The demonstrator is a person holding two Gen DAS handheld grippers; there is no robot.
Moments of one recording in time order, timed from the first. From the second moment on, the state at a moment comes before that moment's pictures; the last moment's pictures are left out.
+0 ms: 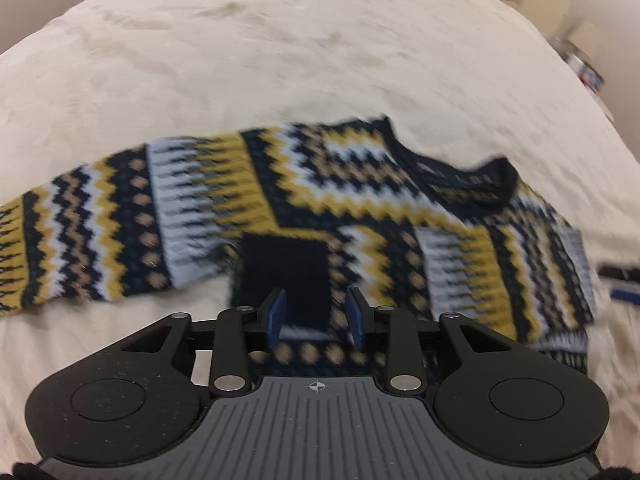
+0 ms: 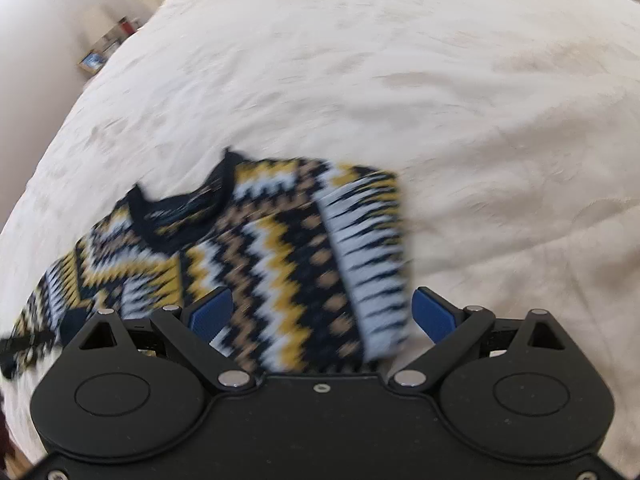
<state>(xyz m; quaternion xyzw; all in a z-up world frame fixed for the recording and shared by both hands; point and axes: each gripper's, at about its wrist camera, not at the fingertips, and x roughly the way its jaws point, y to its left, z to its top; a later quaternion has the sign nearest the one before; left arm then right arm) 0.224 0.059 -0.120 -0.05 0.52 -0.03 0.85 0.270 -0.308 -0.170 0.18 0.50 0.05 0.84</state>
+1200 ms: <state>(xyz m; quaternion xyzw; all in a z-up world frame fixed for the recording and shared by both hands) 0.175 -0.007 -0.161 -0.03 0.57 -0.06 0.82 0.383 -0.309 -0.211 0.04 0.53 0.11 0.84</state>
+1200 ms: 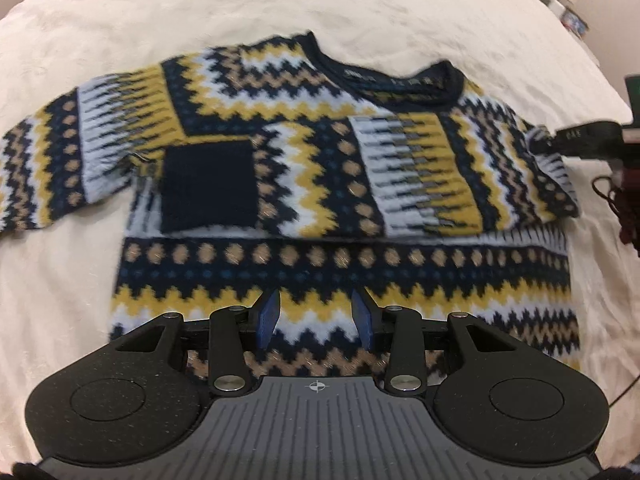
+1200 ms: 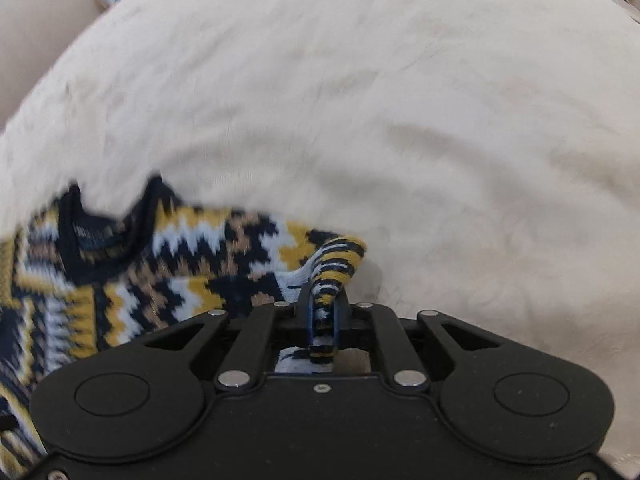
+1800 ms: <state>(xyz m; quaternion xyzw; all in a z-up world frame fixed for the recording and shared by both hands) 0.169 -0.010 -0.186 0.00 0.59 -0.07 0.81 0.294 -0.299 -0.182 0.11 0.52 0.12 0.84</state>
